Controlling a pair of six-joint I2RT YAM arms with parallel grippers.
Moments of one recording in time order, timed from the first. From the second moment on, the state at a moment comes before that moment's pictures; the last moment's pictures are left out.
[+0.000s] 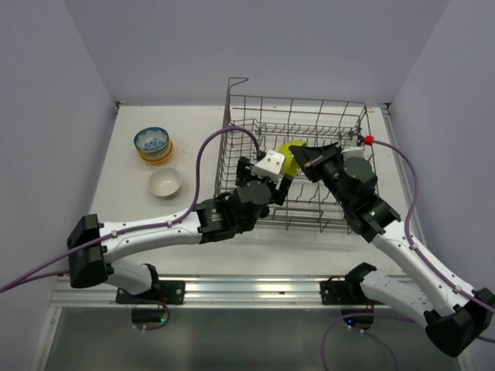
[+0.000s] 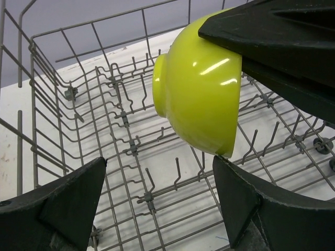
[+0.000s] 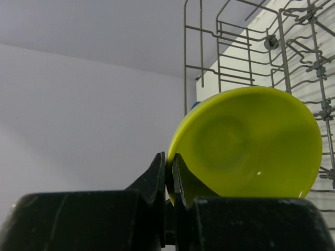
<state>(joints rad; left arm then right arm) -1.21 1.40 1.13 0.01 -0.82 -0.15 0.58 0.92 0.87 -0.04 0.15 1.30</state>
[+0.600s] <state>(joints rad) -1.21 1.33 1.03 0.17 -0.60 -0.23 0.60 0.86 0.80 -0.08 0.18 1.33</state>
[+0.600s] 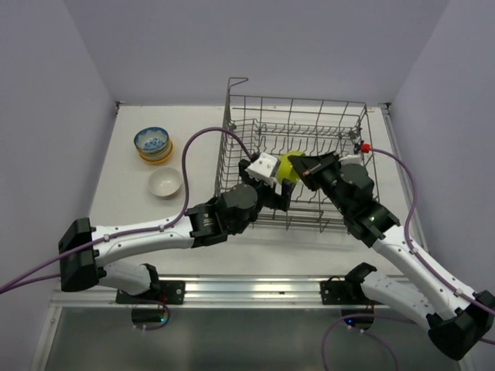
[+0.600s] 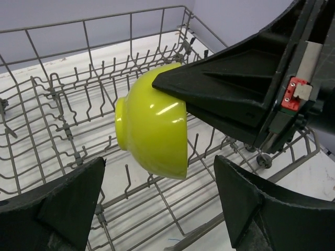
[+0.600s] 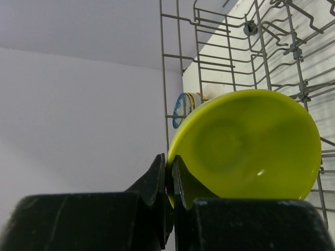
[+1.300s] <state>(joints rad) -1.15 1.52 1.10 0.18 -0.68 -0.22 0.60 0.83 0.74 -0.06 0.16 1.38</state>
